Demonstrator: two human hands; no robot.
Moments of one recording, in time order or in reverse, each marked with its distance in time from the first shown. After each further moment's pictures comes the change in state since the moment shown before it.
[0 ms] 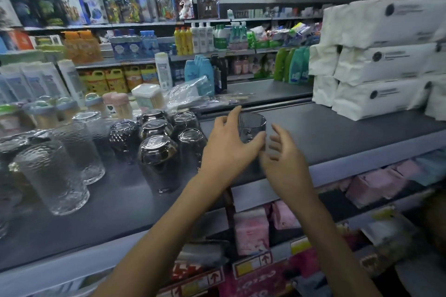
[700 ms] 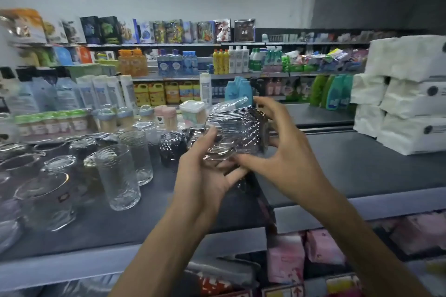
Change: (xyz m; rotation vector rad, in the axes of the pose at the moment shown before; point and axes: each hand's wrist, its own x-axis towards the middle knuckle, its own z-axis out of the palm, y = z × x) left_hand -0.072 -0.015 -0.104 -1.487 0.141 -0.257; right_hand -0.001 -0.122 0.021 0.113 -0.244 -0.482
